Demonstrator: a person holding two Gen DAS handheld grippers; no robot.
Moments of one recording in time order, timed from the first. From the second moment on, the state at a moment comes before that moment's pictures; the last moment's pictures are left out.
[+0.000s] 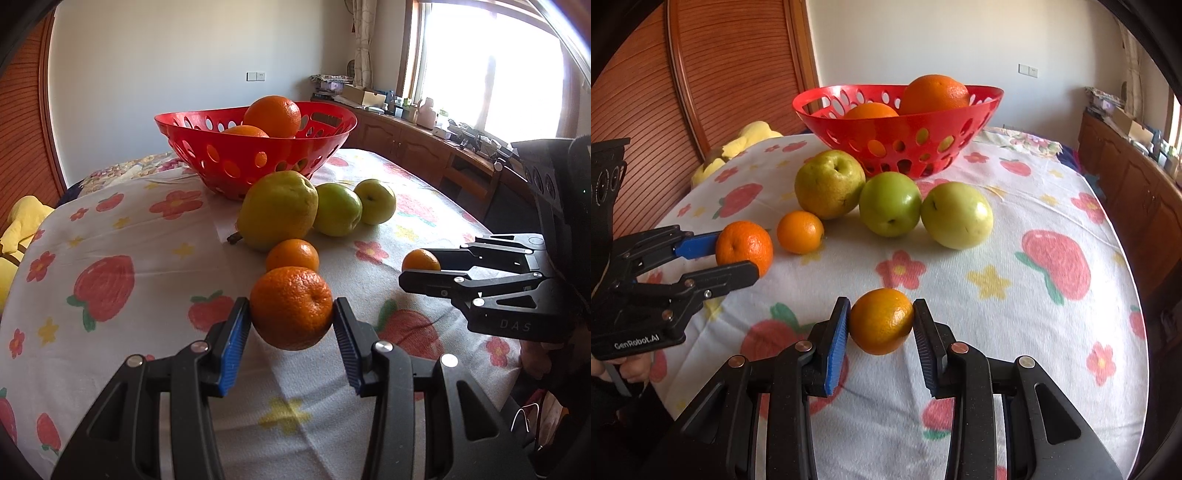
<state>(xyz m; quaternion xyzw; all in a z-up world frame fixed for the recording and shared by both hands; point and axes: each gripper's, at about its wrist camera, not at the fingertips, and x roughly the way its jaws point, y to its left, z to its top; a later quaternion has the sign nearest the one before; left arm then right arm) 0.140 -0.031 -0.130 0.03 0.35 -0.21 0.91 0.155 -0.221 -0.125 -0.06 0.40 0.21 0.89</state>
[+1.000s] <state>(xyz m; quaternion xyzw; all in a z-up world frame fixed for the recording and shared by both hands) 0.161 -0.012 -0.061 0.02 0.29 -0.22 0.93 0.187 -0.215 -0.046 -0.08 0.32 0.23 0.92</state>
